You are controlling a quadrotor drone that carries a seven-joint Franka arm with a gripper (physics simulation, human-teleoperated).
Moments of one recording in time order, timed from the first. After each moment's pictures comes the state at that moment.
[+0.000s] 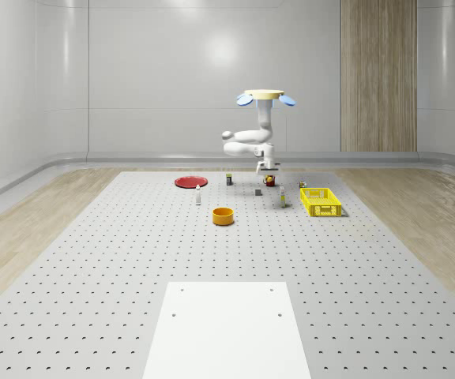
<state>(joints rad) -1.15 -1.40 1.24 -2.86 -1.94 1.49 1.63</state>
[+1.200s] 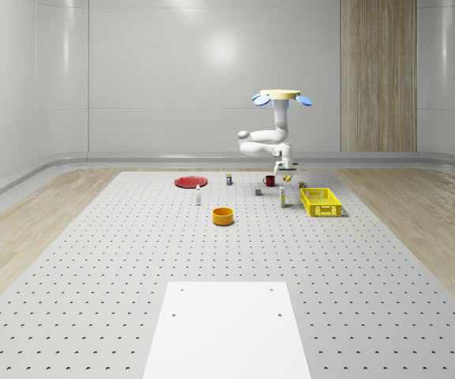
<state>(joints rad) -1.16 -1.41 1.24 -2.86 -1.93 1.50 1.63</state>
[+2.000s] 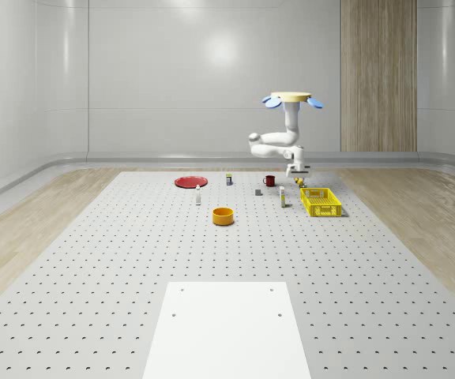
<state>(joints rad) -1.16 -1.41 1.25 -2.86 -1.93 1.50 1.63</state>
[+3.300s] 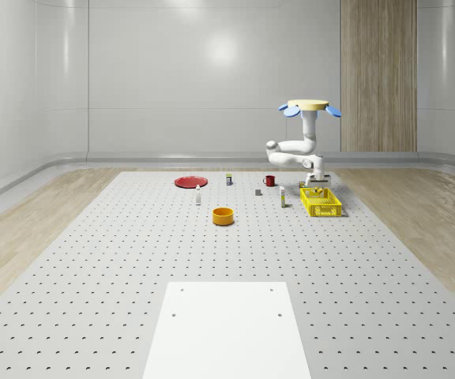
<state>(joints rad) -1.16 -1.42 1.25 -2.86 -1.93 1.51 1.64</state>
